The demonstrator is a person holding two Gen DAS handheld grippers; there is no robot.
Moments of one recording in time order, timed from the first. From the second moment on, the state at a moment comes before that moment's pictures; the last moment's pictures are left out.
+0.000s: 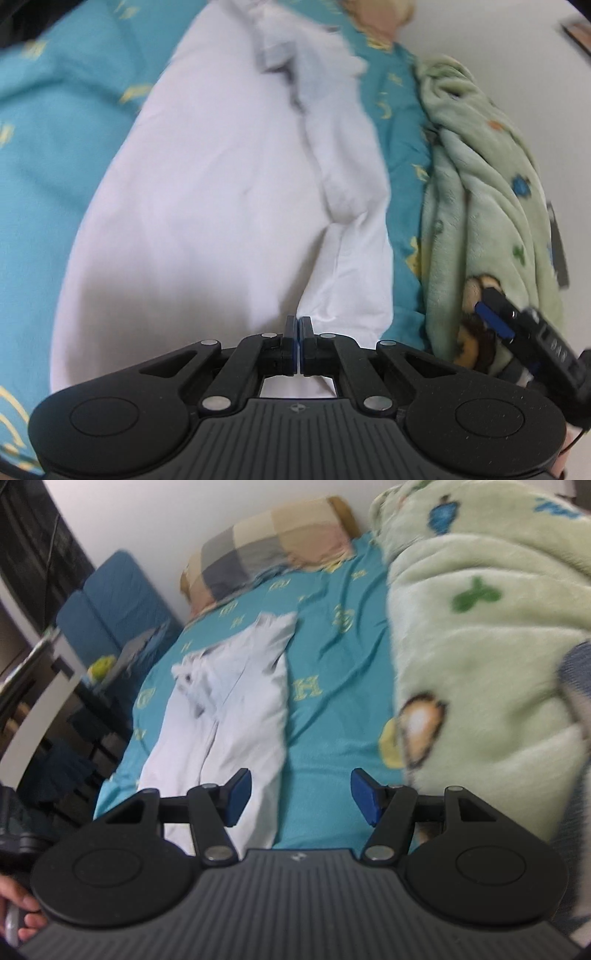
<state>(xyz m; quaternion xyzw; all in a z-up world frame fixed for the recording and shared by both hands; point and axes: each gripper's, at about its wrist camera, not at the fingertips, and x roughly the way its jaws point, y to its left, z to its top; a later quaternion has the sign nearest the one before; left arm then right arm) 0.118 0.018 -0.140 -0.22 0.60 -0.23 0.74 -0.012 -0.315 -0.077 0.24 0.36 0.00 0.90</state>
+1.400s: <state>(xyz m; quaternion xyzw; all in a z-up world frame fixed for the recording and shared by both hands) 0.023 -0.014 -0.097 -0.16 0.61 -0.30 0.72 -0.003 -0.315 -0.094 0.32 0.39 0.05 0.86</state>
